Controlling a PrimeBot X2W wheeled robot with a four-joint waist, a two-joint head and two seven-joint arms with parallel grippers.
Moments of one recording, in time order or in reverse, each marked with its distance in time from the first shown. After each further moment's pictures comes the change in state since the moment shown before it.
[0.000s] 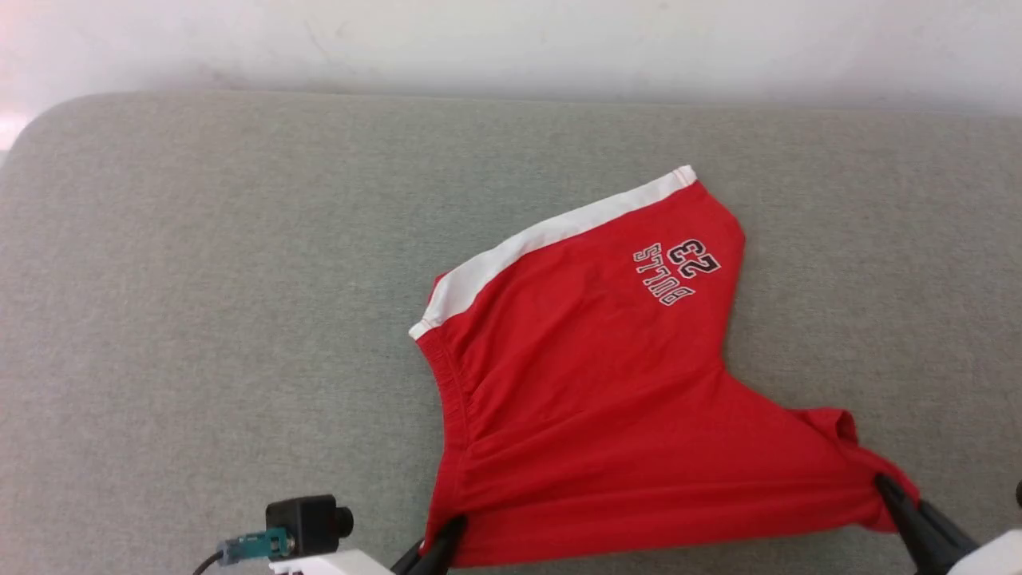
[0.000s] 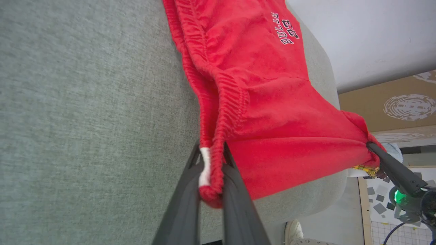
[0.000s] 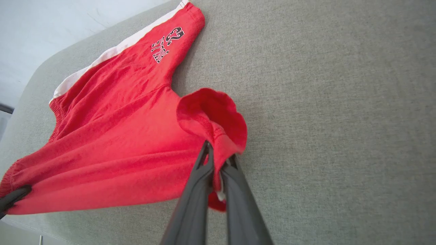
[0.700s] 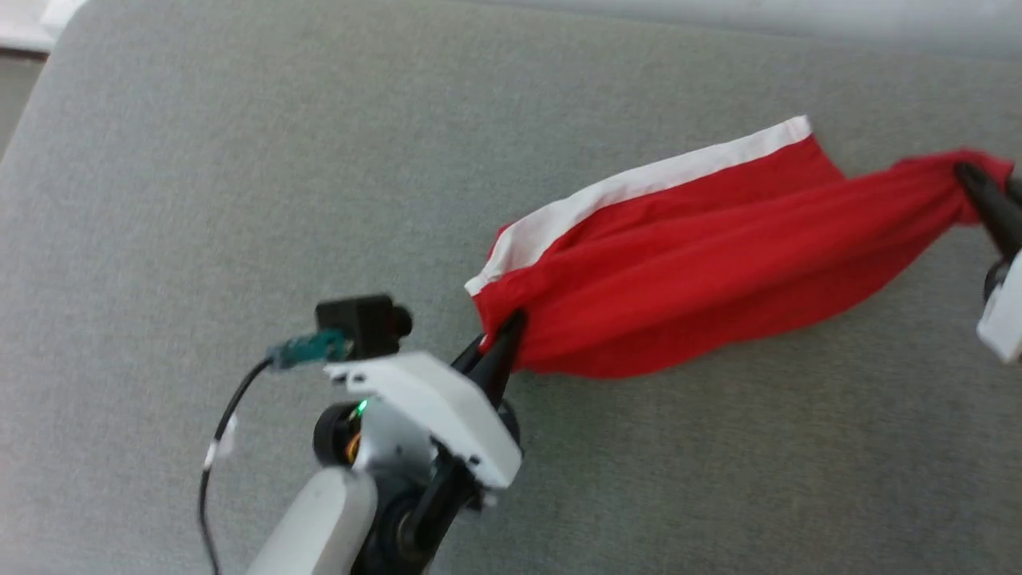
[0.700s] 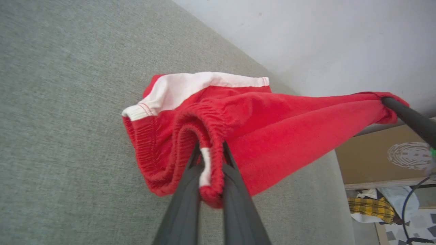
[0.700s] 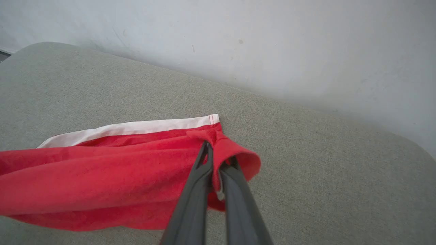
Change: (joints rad) left arm -0.421 -0.147 -0.042 0.047 0.088 0.092 0.053; right arm -0.686 -0.250 0.074 0.063 -0.133 0.000 0.286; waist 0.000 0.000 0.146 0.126
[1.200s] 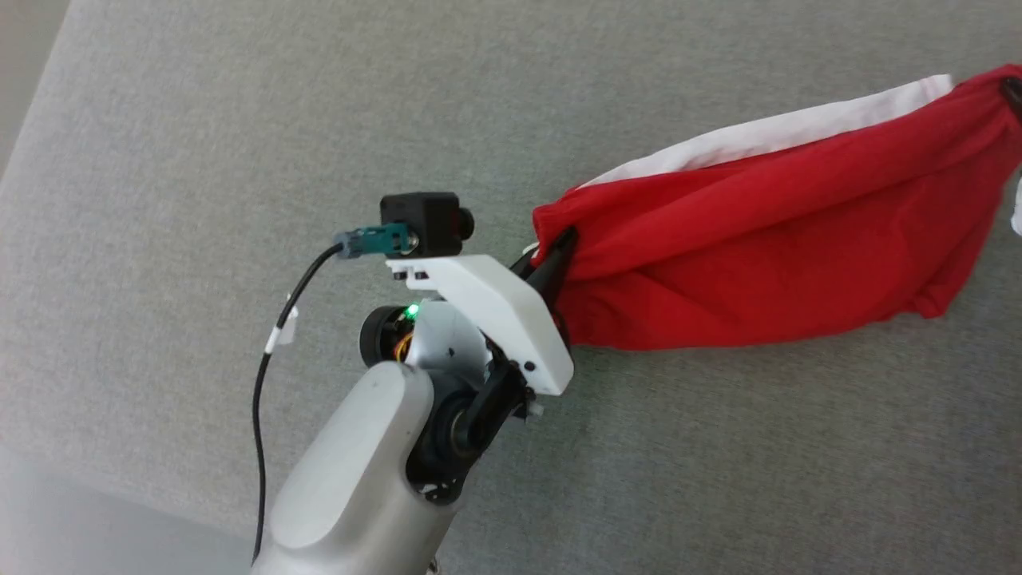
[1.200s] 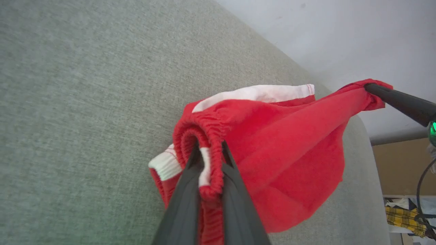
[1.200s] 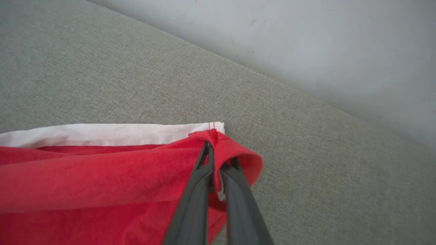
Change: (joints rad) left arm -0.269 -0.081 -0.048 0.227 0.005 -0.038 0.012; right arm -0.278 -0.114 0.091 0.267 -0.065 0.000 0.071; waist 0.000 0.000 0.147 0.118
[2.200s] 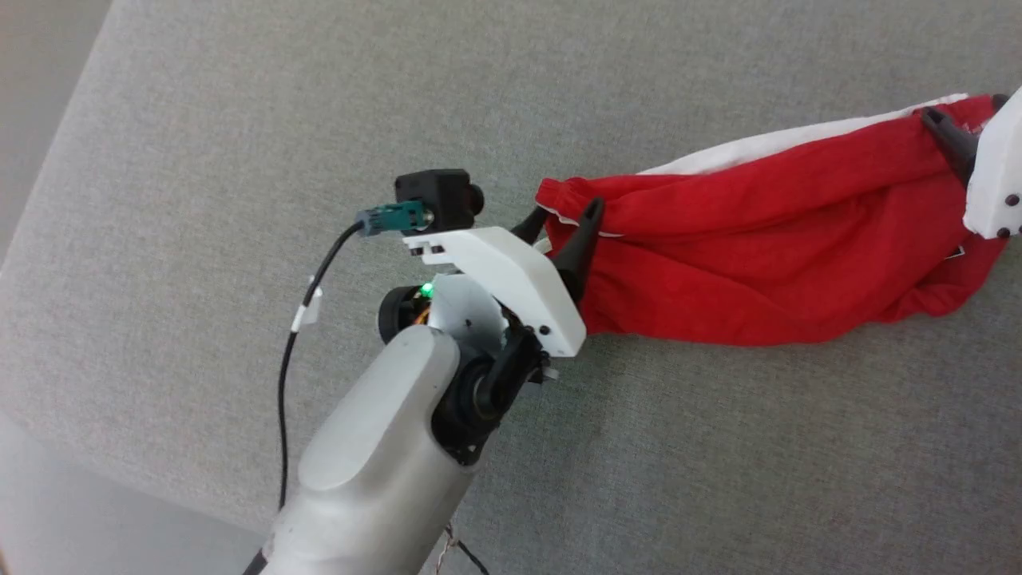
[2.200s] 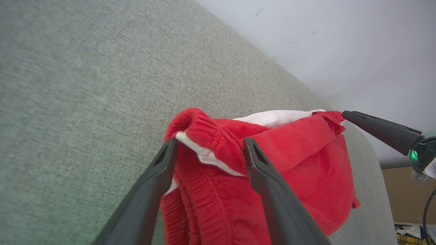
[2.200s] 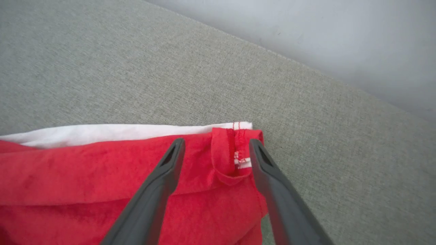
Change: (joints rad) left arm -0.123 -0.029 -0.054 0.225 -0.095 -0.007 -0.152; right arm -0.068 0.027 0.050 0.247 0.007 0.000 -0.075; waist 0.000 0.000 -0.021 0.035
